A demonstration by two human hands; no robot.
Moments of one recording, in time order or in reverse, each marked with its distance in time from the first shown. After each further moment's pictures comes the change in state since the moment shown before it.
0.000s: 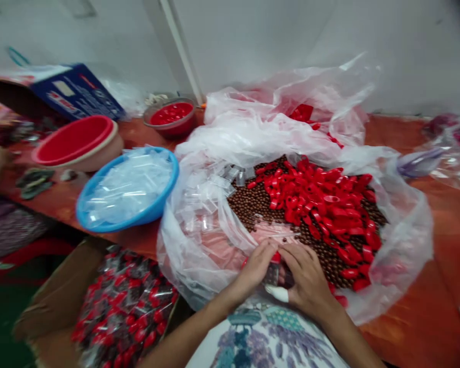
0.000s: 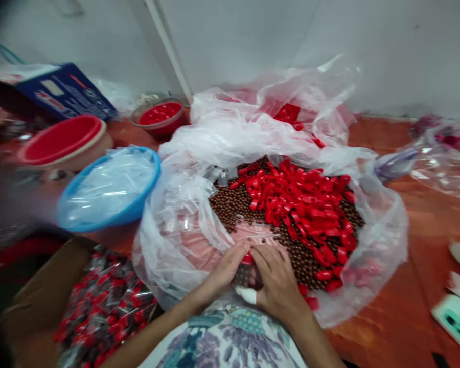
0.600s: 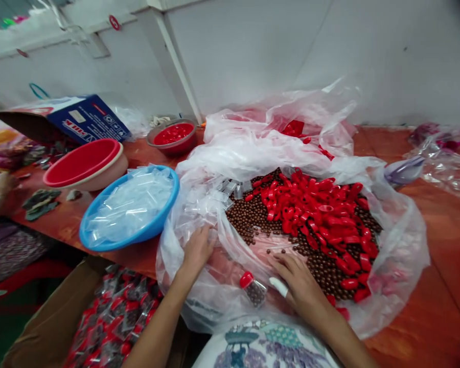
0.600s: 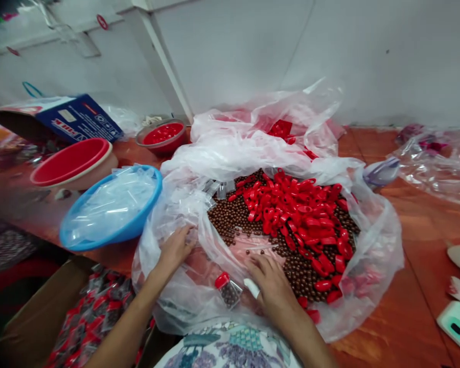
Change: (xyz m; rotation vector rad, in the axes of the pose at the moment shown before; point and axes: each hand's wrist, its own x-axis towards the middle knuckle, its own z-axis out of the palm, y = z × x) left_hand 0.017 0.037 -0.155 1.481 0.524 0.197; right_hand 0.006 0.007 0.016 0.092 -0.106 0.070
